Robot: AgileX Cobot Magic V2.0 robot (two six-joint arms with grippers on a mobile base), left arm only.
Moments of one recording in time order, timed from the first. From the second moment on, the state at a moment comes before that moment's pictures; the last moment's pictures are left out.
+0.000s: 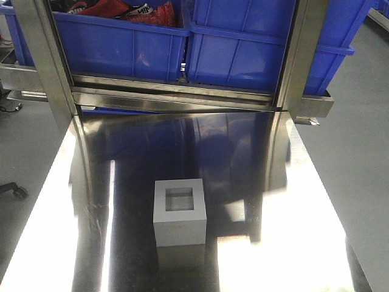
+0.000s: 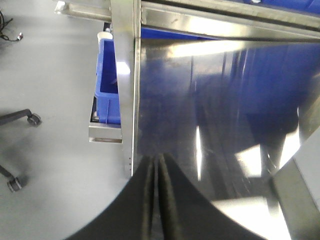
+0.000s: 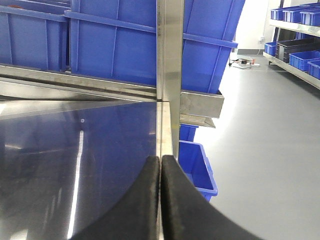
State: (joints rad) arm -0.02 0.58 -0.57 -0.01 0.61 -0.13
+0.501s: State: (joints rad) arm -0.02 0.58 -0.57 -0.01 0.64 -0.13
